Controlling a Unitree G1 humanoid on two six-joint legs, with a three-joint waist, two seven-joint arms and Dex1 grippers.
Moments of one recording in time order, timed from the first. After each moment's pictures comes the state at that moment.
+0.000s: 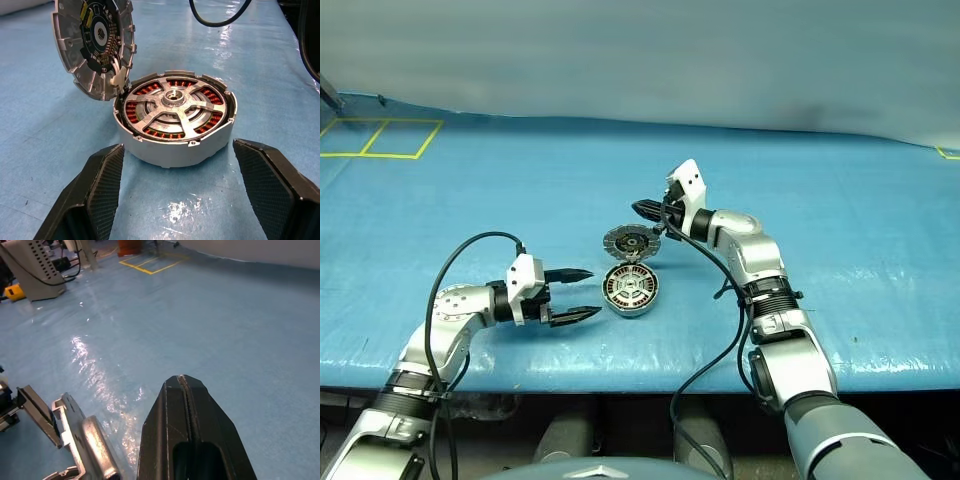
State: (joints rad) left arm -0.22 0.56 -0.11 0.13 -0.29 0.06 -1.12; right arm -0.78 -0.25 0.07 0.54 0.31 0.37 0.95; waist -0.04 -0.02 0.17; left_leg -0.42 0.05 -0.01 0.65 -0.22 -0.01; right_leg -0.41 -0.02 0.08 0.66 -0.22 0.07
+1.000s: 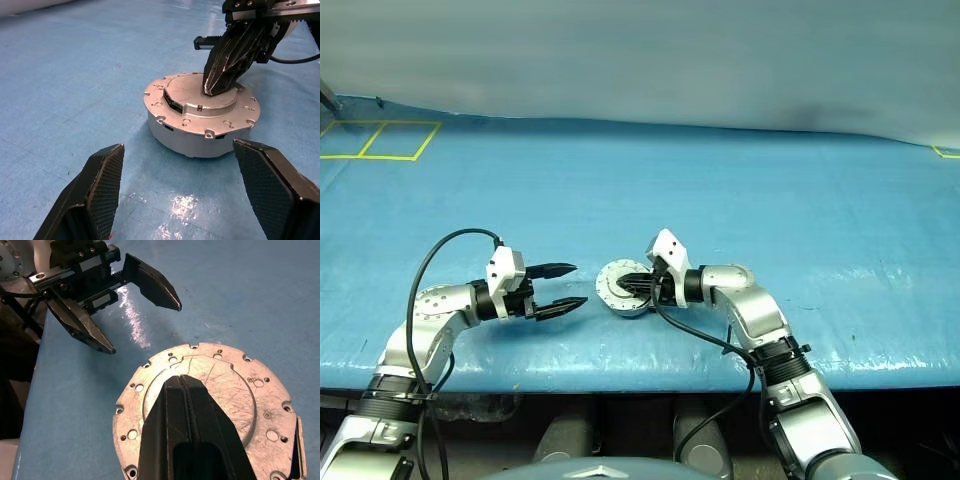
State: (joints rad) left arm -0.19 0.59 -0.04 0.10 -0.33 0.13 -1.11; right arm -0.43 -0.29 0.27 0.10 0.25 0.43 0.95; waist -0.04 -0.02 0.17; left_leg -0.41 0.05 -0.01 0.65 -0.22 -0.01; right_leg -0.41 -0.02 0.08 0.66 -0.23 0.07
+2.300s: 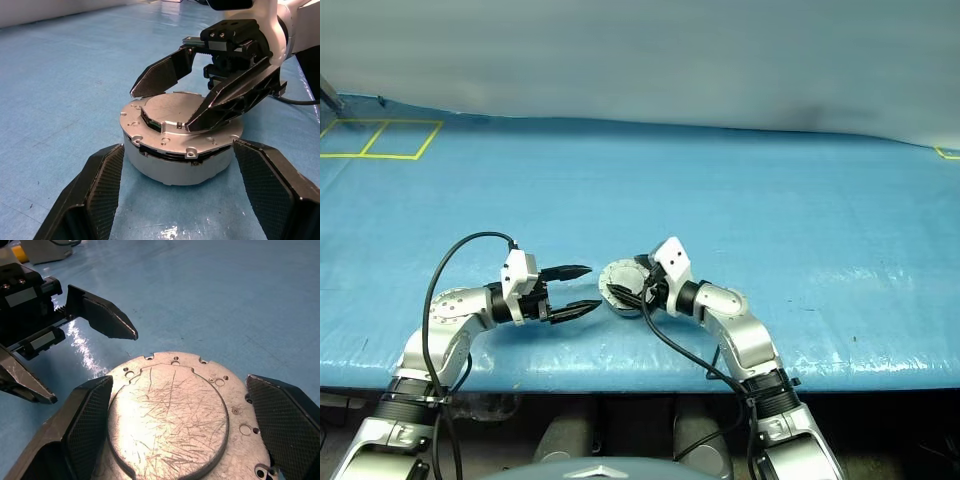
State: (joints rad) left arm -0.19 0.52 -0.06 0.08 -0.33 0.12 -1.11; right arm -0.27 -0.20 0.24 0.01 0.24 0.35 0.72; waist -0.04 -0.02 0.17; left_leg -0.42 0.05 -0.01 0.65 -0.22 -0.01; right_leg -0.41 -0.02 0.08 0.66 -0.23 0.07
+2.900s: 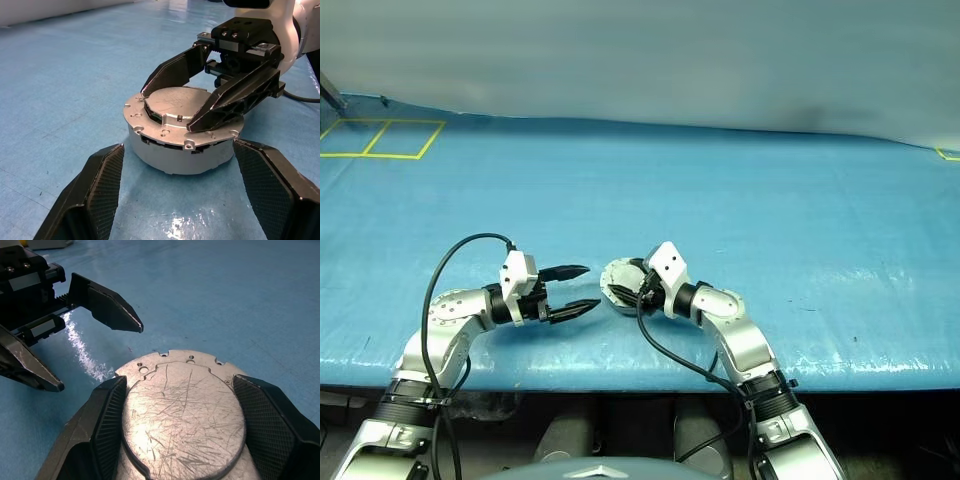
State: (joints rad) left arm -0.18 0.52 -0.06 0.08 -0.32 0.11 -1.09; right arm -0.27 -0.21 0.27 0.03 0.19 0.29 0.70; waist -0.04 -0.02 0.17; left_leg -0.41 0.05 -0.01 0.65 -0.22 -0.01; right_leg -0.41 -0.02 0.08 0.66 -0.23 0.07
